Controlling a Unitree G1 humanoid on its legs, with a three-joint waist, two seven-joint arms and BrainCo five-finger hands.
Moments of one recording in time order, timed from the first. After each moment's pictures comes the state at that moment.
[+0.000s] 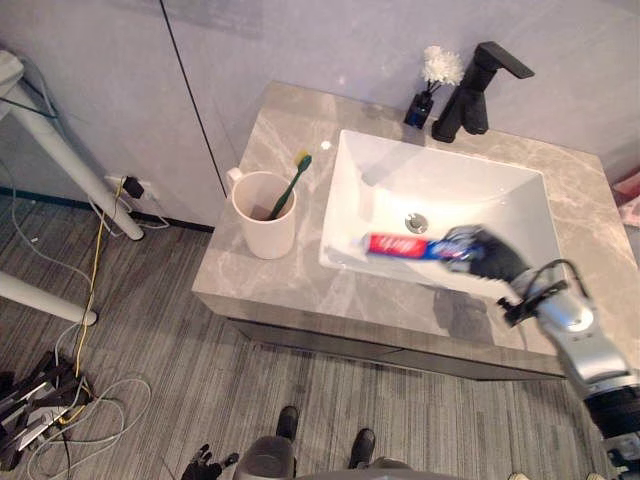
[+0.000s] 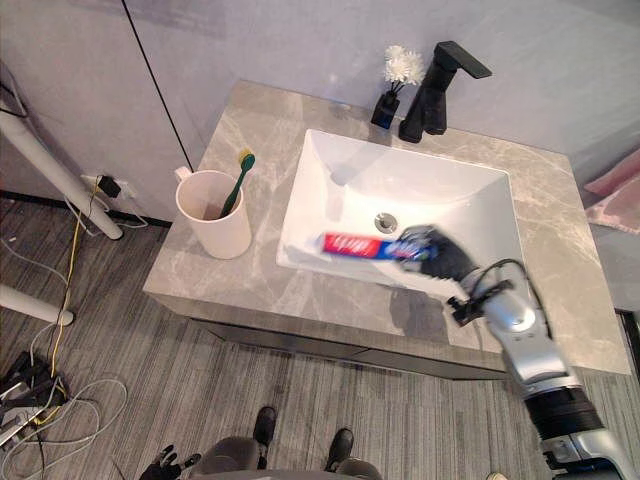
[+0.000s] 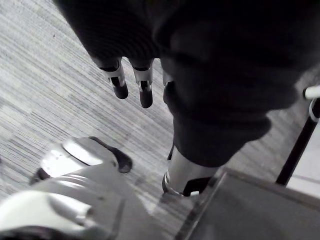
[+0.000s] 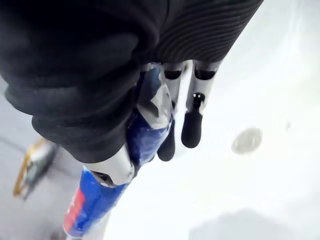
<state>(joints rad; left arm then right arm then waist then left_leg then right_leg) 0.21 0.14 0.26 1.02 -0.42 -0.18 -0.05 -0.16 -0.72 -0.08 0.09 0.24 -0.22 0.22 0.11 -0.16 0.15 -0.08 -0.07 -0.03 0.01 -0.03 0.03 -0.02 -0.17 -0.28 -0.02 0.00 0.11</state>
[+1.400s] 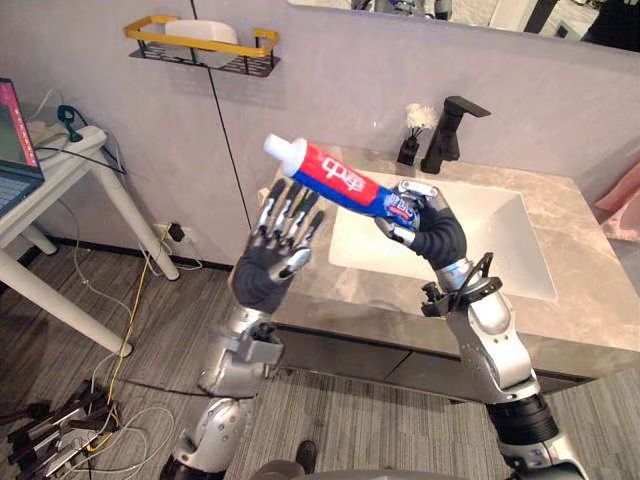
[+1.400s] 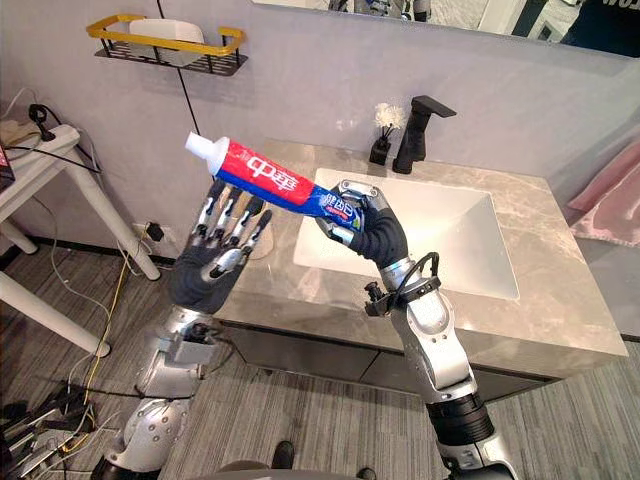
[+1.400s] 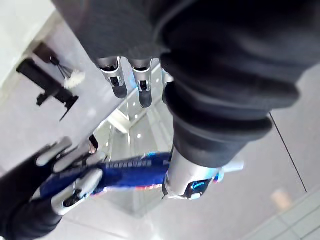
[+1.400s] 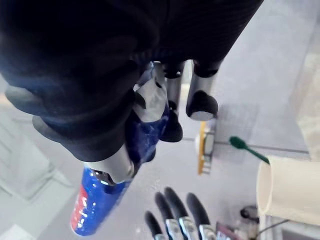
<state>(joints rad) 0.10 0.22 -0.22 -0.45 -0.90 -0.16 -0.17 -0.22 -0.25 0.16 -0.23 0.35 -0.19 0.20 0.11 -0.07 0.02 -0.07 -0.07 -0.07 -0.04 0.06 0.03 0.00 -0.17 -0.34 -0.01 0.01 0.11</state>
